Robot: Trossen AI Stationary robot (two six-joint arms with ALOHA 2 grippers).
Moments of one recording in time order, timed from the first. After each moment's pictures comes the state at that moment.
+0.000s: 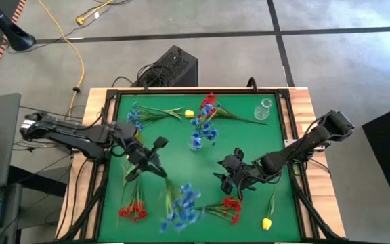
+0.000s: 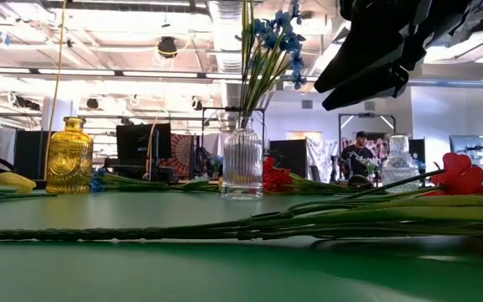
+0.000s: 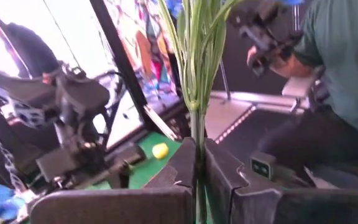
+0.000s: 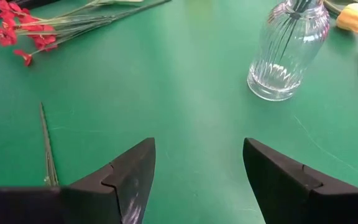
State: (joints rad) left arm -0.09 1.05 0.74 0.22 0.61 0.36; right arm 0.48 1.49 0.86 -0.15 0.60 0.70
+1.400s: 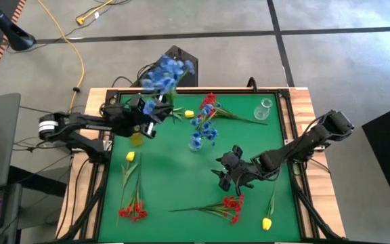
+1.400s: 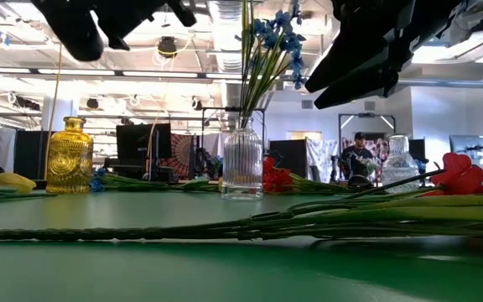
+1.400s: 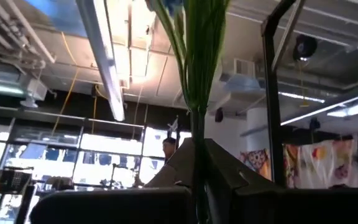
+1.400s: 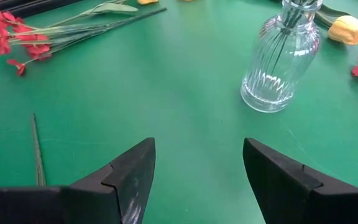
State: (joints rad) left arm 0.31 1.39 0.62 1.55 0.33 -0.39; right arm 0.44 1.49 0.86 -0.12 0.60 0.65
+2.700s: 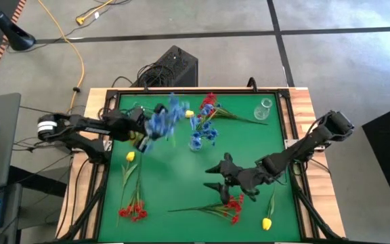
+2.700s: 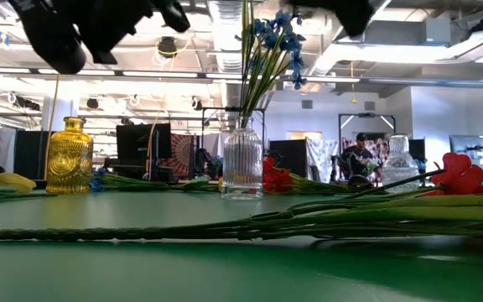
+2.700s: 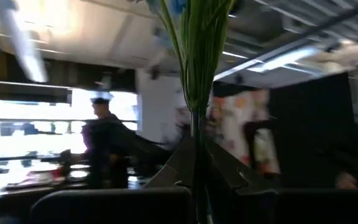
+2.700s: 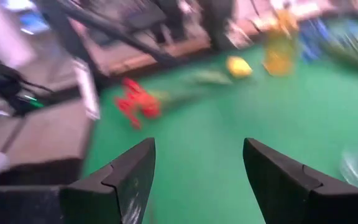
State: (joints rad) left arm 0.28 1.34 0.46 1.56 0.67 -0.39; right arm 0.52 1.49 0.95 0.22 0.51 0.44
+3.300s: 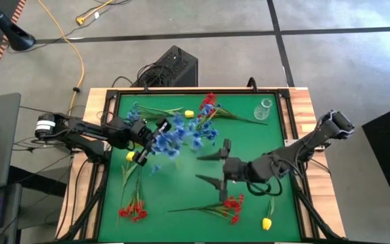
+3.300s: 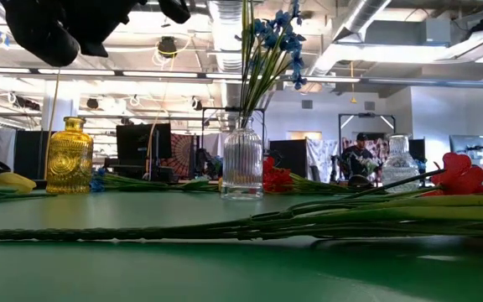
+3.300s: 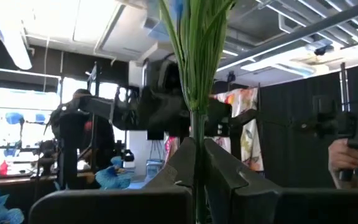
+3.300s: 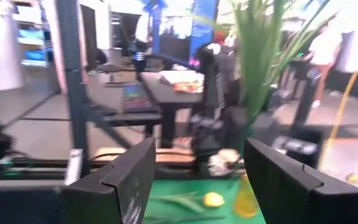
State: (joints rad) left arm 0.11 1.33 0.45 1.47 0.54 -0.31; right arm 0.50 1.49 1.27 0.27 0.63 -0.10
